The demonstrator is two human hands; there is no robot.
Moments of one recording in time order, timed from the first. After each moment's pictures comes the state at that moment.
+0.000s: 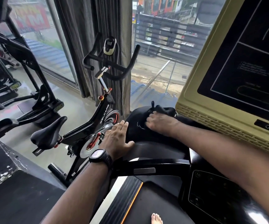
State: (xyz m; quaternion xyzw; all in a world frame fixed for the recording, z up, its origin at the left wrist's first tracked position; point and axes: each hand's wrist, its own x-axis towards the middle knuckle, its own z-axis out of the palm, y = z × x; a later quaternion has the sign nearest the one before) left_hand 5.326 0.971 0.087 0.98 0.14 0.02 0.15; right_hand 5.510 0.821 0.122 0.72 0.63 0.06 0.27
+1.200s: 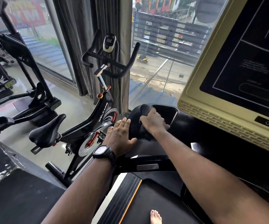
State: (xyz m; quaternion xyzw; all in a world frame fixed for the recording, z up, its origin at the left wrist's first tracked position) left_hand 5.327 0.972 0.082 0.98 0.15 0.03 0.15; right_hand 5.435 0.861 0.141 0.94 0.06 -0.19 -0.29
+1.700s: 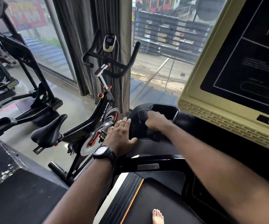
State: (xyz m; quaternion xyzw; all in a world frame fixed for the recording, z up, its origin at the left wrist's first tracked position) left_hand 5.327 0.971 0.083 0.98 0.15 0.02 0.15; right_hand 5.458 0.852 0.138 0.94 0.24 -0.21 -0.07
